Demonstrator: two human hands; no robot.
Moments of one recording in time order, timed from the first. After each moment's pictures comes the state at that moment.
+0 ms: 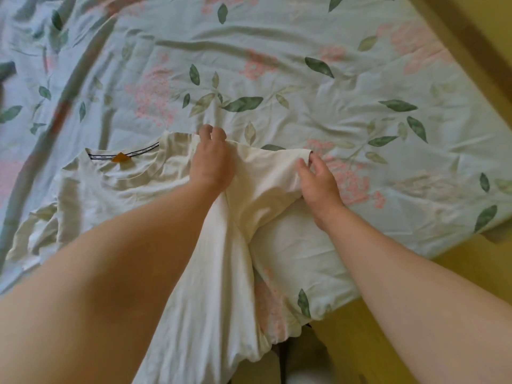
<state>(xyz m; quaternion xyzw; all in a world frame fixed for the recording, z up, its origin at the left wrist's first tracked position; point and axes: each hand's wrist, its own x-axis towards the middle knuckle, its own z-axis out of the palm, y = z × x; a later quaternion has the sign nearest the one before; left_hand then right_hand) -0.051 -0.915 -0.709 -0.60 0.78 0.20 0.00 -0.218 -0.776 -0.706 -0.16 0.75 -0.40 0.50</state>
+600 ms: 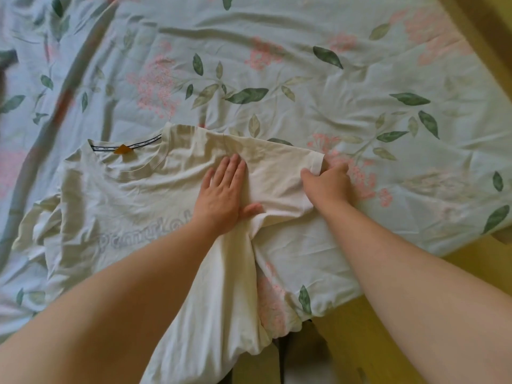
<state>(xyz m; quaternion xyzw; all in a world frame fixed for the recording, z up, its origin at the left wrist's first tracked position) -0.001 -0.845 -0.742 -0.43 0.88 0.10 0.18 -0.226 -0.780 -0.720 -0.14 0.90 -0.16 0.39</state>
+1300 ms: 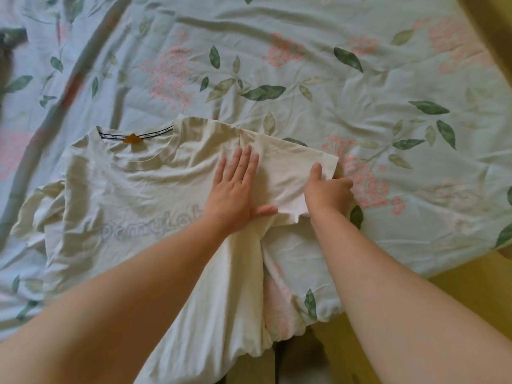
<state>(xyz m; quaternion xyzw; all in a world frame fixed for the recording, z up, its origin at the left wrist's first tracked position) -0.004 -0.843 -0.741 -0.43 0.89 0.11 0.12 -0.191 -0.787 -0.730 -0.03 0.91 -0.21 0.36</state>
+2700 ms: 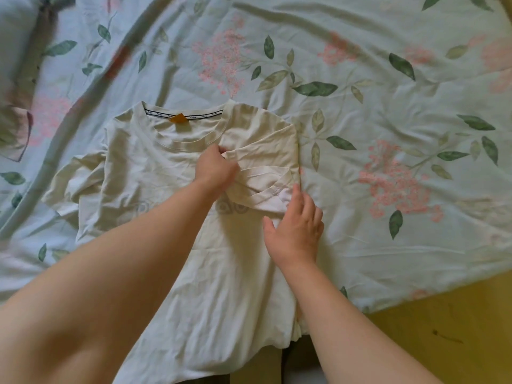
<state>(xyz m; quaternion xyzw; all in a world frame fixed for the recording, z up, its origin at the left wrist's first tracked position) 0.084 -0.904 -0.705 -0.74 0.51 0.43 -0.09 -0.029 -0.742 -0.707 -0.43 0.85 -0.12 0.28</state>
